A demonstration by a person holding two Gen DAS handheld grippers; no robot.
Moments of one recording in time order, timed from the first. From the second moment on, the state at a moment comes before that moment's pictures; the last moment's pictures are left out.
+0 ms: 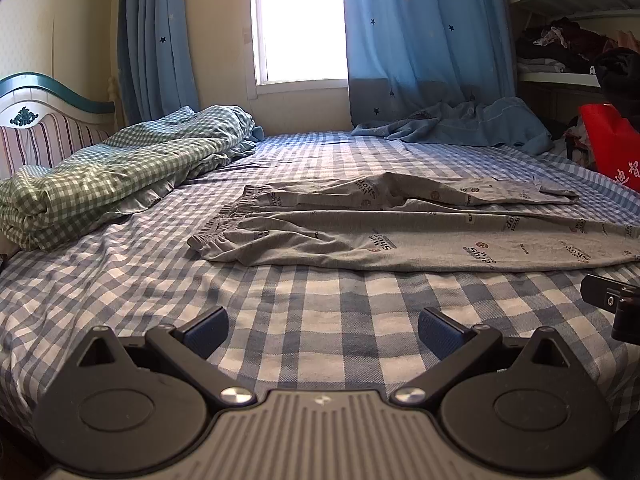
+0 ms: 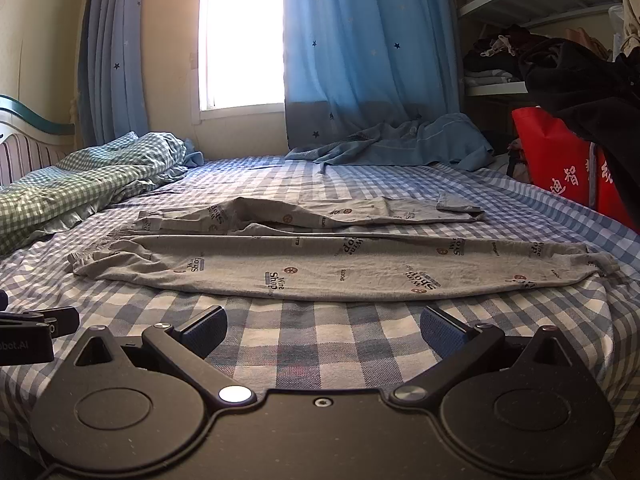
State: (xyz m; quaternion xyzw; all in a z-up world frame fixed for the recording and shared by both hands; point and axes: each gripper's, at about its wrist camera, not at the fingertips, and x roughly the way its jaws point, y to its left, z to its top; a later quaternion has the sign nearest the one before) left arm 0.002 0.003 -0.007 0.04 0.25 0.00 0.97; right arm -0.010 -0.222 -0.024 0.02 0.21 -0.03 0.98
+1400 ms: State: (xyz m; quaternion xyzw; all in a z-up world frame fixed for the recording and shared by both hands) left arm 0.495 0.104 0.001 0.23 0.32 -0.05 0.92; right arm 0.505 -0.384 -0.028 -0.08 0.36 0.24 0.90
